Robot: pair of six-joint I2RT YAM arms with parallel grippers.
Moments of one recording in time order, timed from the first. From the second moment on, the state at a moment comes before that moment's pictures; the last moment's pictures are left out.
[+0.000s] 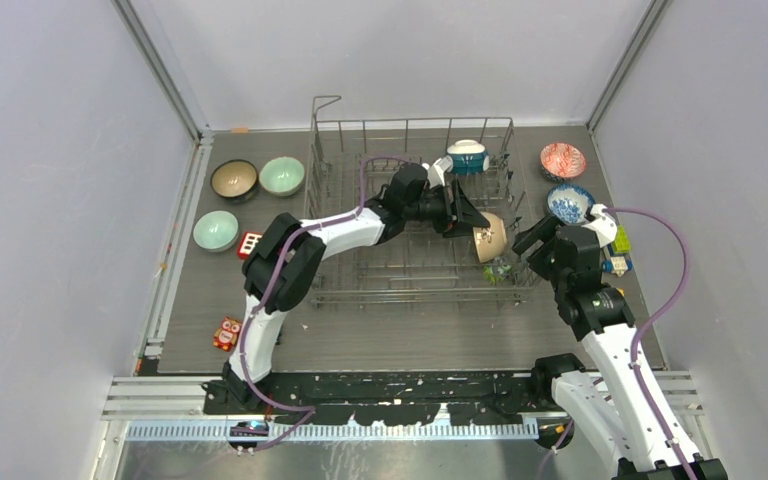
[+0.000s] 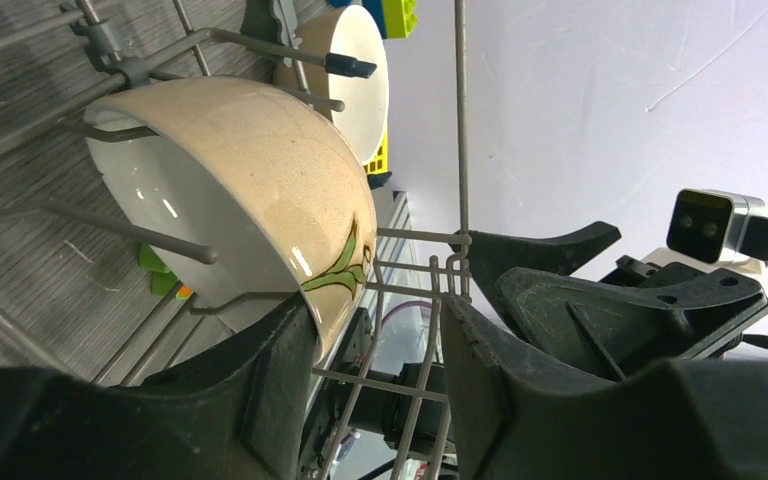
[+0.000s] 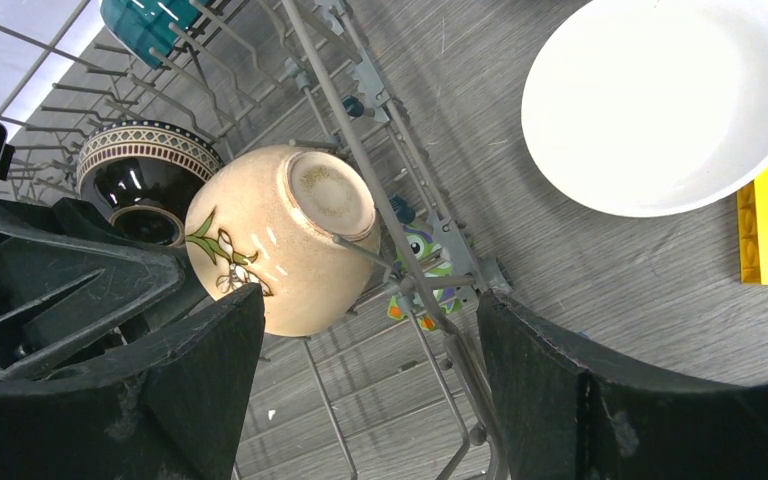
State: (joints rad) left arm -0.76 2.12 1.52 0.29 0.64 -1.15; right arm 0.16 0.68 0.66 -0.51 0.26 0.73
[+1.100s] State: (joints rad) left arm -0.78 2.20 1.53 0.41 0.66 -1.23; right arm 0.16 0.68 0.64 -0.50 0.26 0.73
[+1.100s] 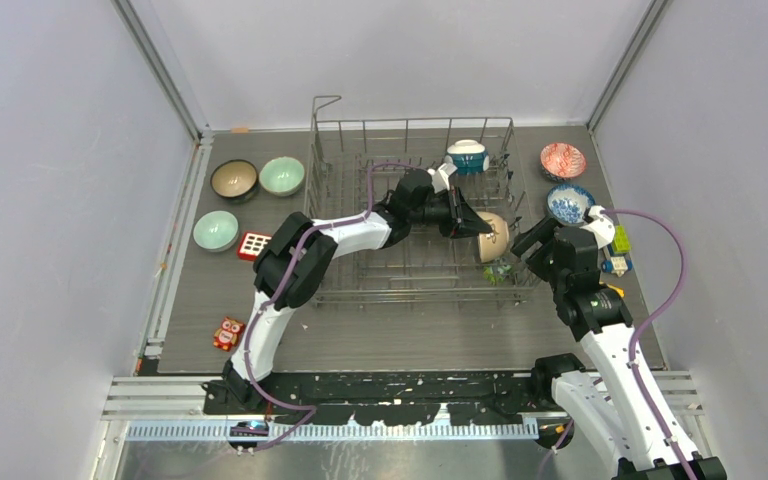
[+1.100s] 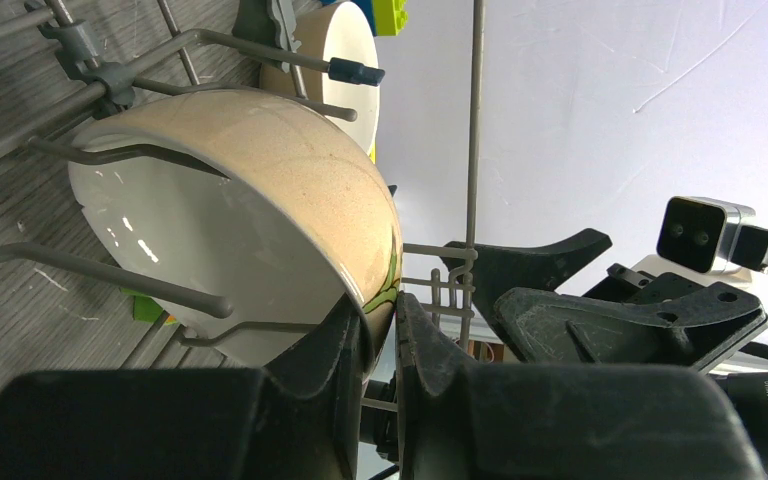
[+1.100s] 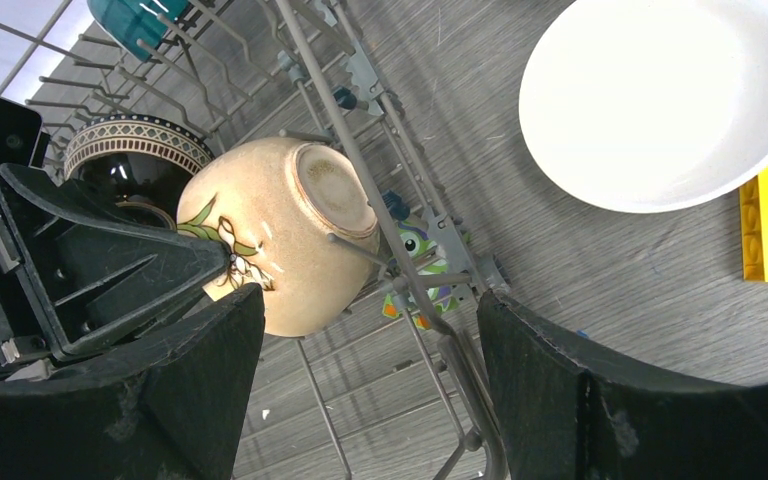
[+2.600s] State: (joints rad) left arm -0.77 2.20 1.51 0.53 0.69 -1.35; right arm 0.16 0.69 0.64 -0.56 0.38 0.74
